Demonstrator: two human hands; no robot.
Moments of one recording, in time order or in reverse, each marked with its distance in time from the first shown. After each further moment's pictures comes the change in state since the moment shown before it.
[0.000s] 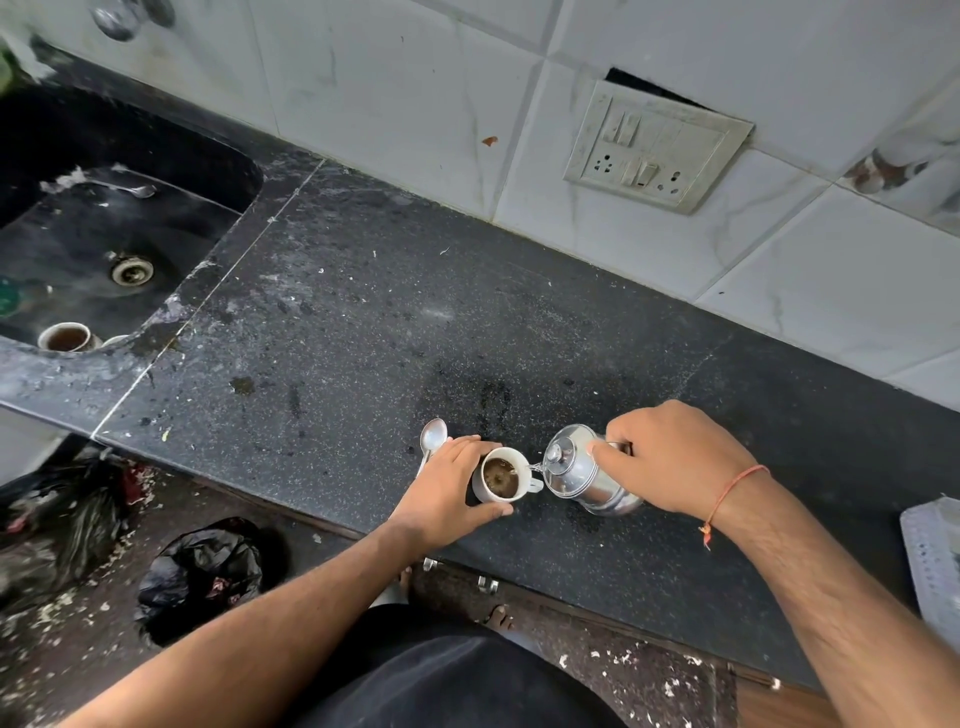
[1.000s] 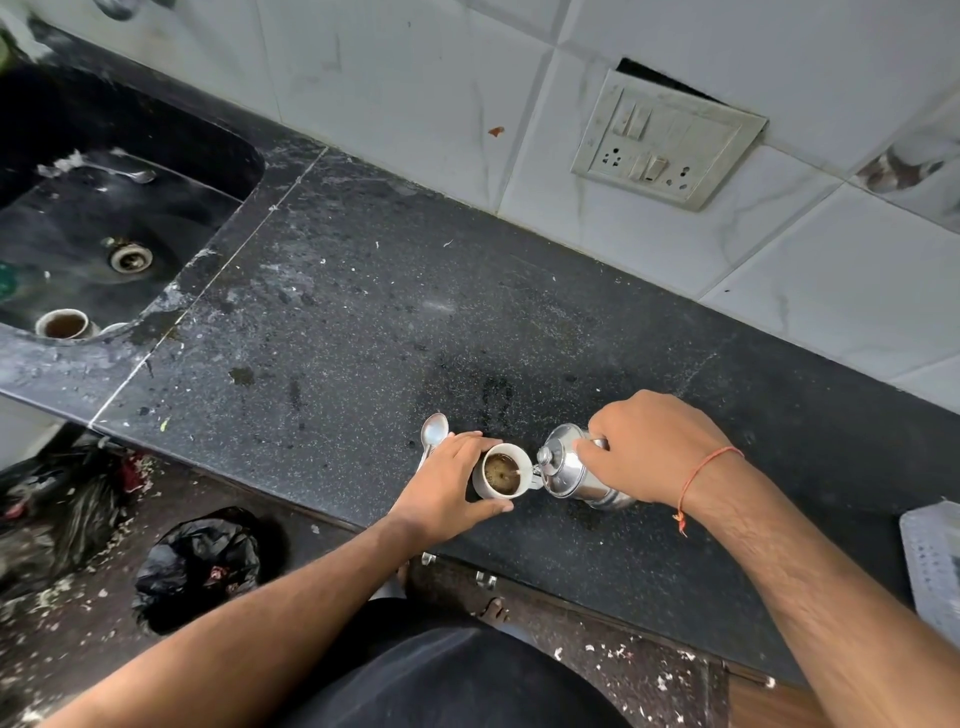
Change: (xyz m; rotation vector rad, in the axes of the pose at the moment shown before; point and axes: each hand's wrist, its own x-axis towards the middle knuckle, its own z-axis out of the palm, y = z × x) left_hand 0.000 -0.001 0.001 -0.011 0.013 0.014; right_hand 0.014 -0.025 -0.009 -0.170 -0.079 -0.036
